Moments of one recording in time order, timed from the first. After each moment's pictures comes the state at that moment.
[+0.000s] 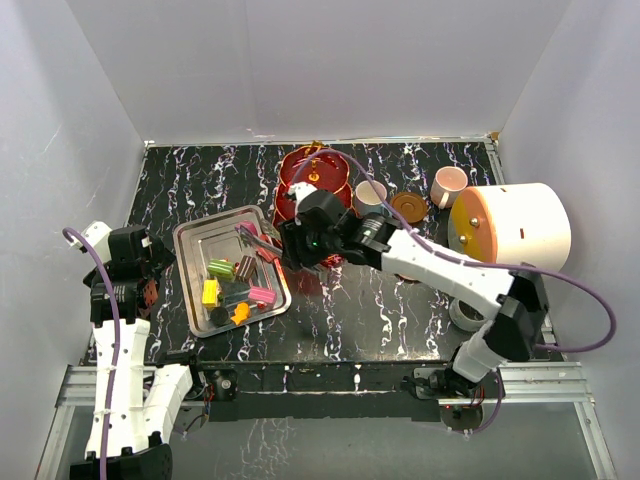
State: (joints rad) left arm 0.10 0.73 0.93 -0.98 -0.50 -0.63; right arm 0.96 1.60 1.46 -0.57 -0.01 0.43
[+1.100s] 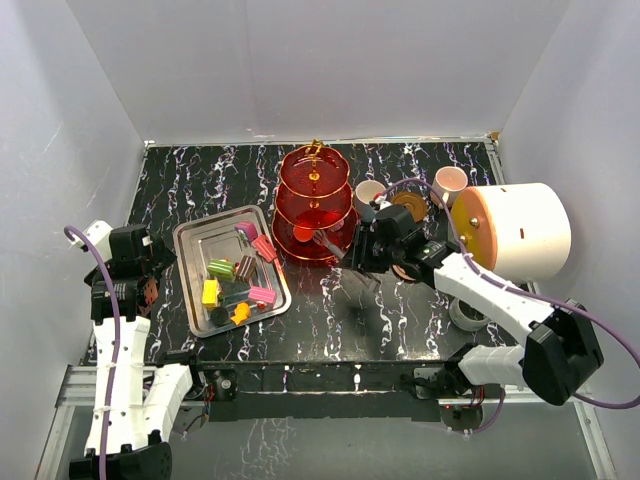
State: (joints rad) left arm 0.10 0.74 0.93 -0.98 -0.49 -0.63; right arm 0.62 1.24 0.87 -0.37 -0.17 0.68
